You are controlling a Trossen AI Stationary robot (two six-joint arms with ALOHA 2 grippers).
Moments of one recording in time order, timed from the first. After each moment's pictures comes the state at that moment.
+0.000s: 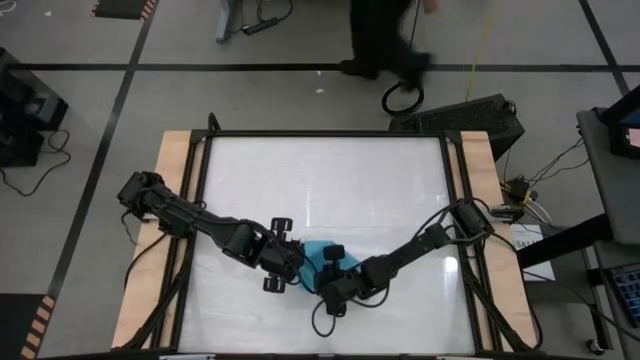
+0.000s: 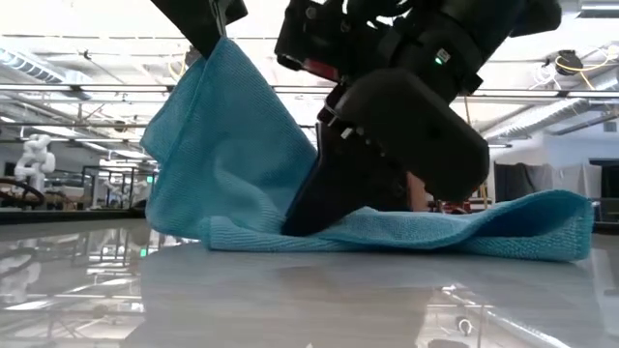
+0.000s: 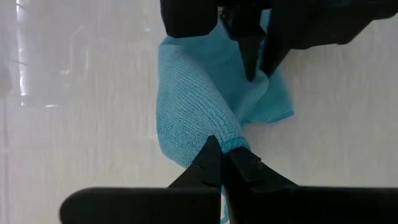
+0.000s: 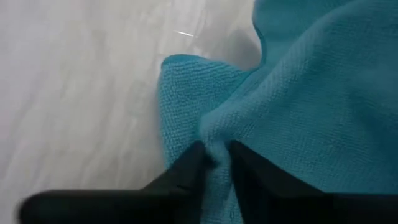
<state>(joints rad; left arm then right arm) -0.42 1.68 1.44 -0.96 -0.27 -0.23 0.45 2.10 1.34 -0.21 0.44 0.20</state>
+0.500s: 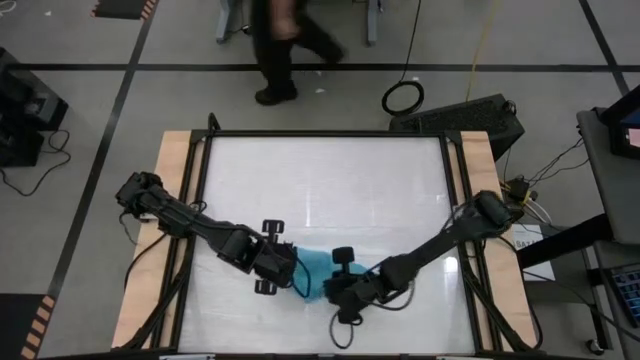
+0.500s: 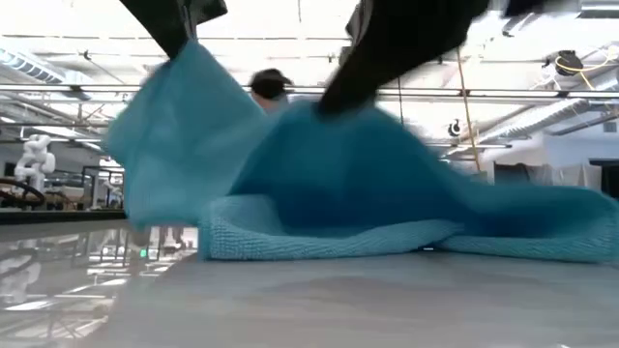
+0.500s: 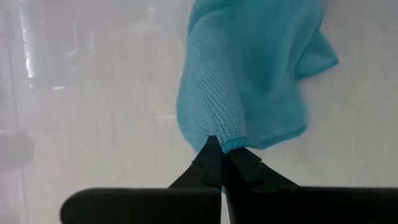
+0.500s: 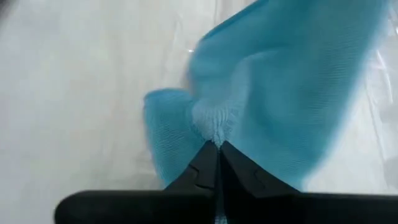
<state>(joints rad) -0.46 1.67 1.44 -1.07 -0.28 -0.30 0.53 1.92 1.34 -0.32 0.45 0.20</state>
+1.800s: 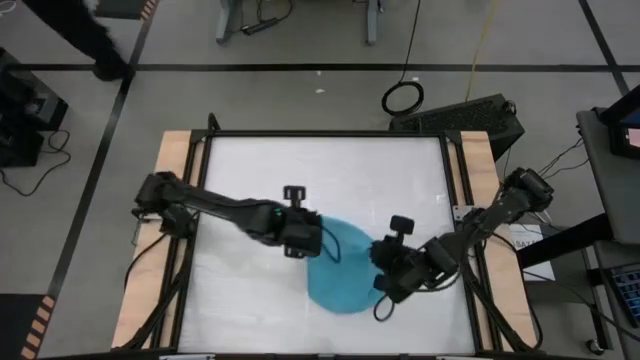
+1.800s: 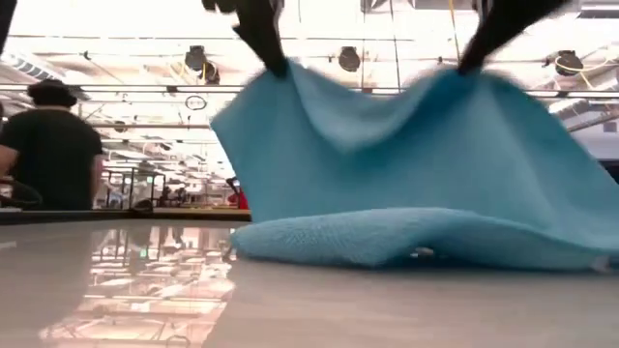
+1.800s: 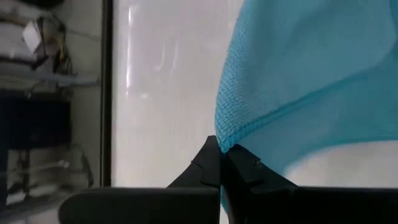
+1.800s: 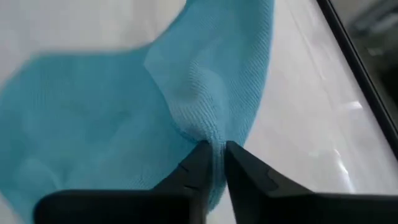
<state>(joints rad) -0.26 1.81 1.66 -1.10 -0.58 -0.05 0.60 1.55 1.23 -0.96 0.68 0.71</state>
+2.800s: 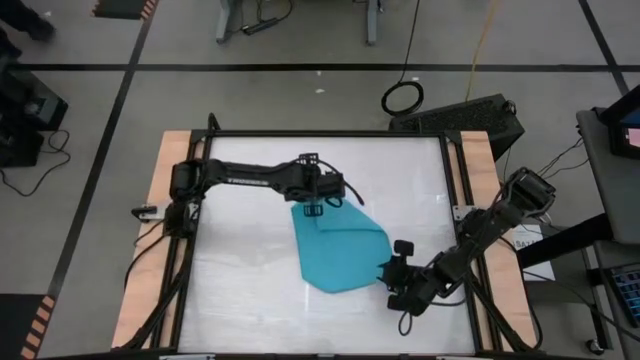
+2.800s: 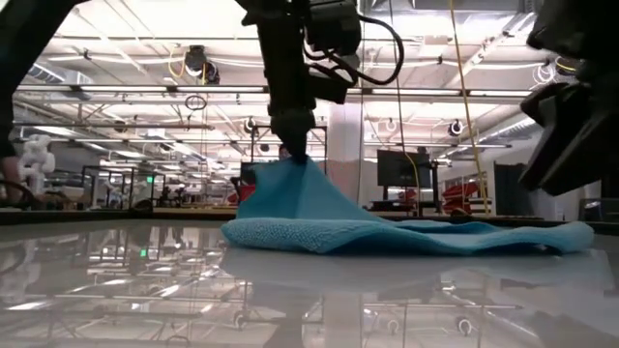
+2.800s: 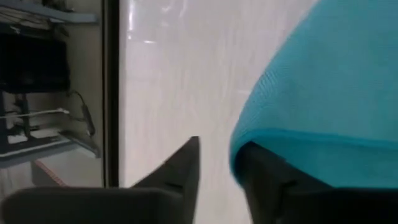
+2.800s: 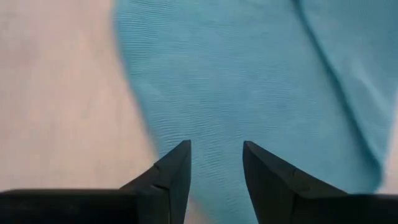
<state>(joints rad) 0.09 2.00 1.66 -0.95 -0.52 0.13 0.75 1.55 0.75 -0.31 0.62 0.75</state>
